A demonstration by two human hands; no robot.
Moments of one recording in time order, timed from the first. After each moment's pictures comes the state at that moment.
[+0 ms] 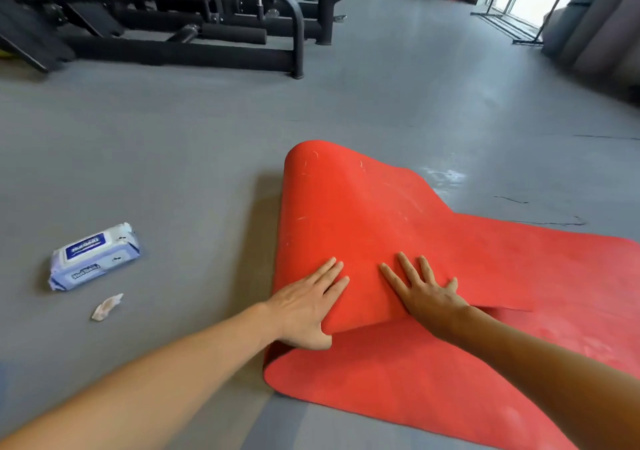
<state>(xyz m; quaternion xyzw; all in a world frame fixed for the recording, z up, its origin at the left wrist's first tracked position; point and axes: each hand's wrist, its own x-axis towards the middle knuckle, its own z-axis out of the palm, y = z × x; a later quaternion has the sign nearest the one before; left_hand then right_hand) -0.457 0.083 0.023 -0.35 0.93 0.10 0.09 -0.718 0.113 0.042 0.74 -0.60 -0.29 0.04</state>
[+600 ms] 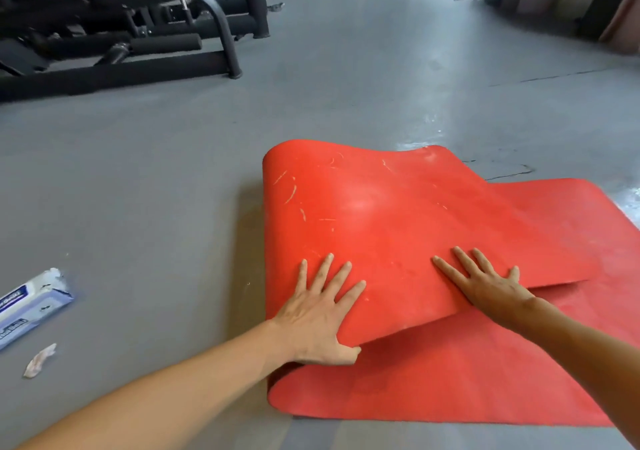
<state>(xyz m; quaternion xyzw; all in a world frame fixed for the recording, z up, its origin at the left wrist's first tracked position) -0.615 0.113 0.023 -0.34 0.93 0.06 0.13 -0.952 0.164 0.015 0.66 -0.69 -0.29 -0.04</state>
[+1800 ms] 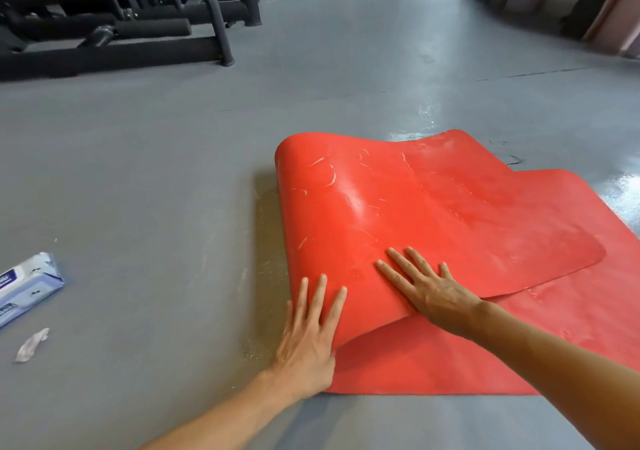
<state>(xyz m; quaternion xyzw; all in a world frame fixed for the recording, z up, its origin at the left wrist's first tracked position) -0.583 0.182 -0.029 -0.45 0.88 0.17 0.02 -0.867 0.182 0.005 0.78 -0.59 -0.21 -0.04</state>
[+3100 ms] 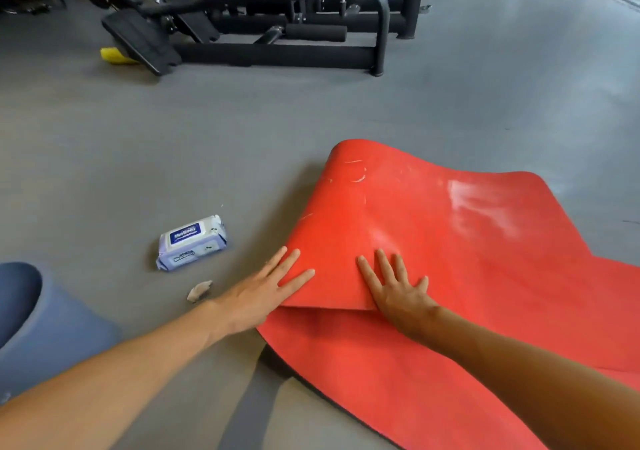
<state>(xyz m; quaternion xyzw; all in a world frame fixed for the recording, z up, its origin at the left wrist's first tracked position) -0.263 0.079 0.060 -0.51 0.83 0.07 0.22 -0.543 0.043 0.008 0.82 -0.54 -0.21 -0.02</state>
